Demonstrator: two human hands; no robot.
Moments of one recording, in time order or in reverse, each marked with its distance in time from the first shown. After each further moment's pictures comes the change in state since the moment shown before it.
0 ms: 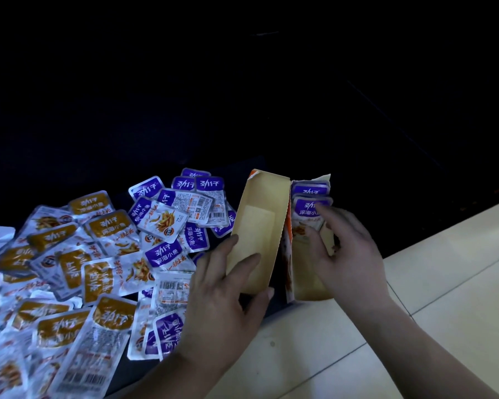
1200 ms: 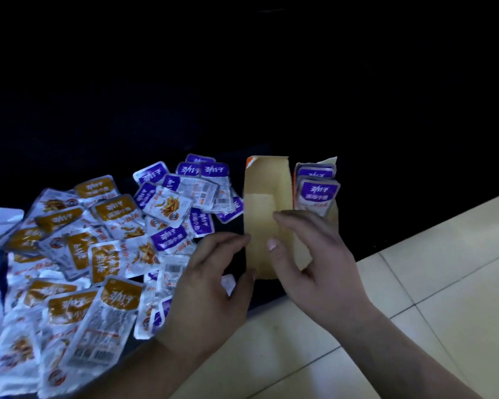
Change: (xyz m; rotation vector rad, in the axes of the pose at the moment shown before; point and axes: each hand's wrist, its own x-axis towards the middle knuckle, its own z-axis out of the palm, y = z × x) left_hand 0.001 0.003 -0.034 -0.263 -0.036 -0.039; right_hand -0.024 -0.055 0.000 0.189 -0.179 -0.117
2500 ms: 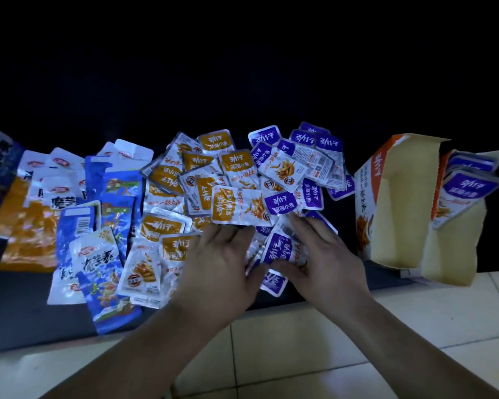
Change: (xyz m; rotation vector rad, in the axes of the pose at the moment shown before) left_hand -0.058 -0.086 -0.120 0.657 -0.129 -0.193; right_hand -0.024 -0.051 0.146 -0.279 -0.467 0.010
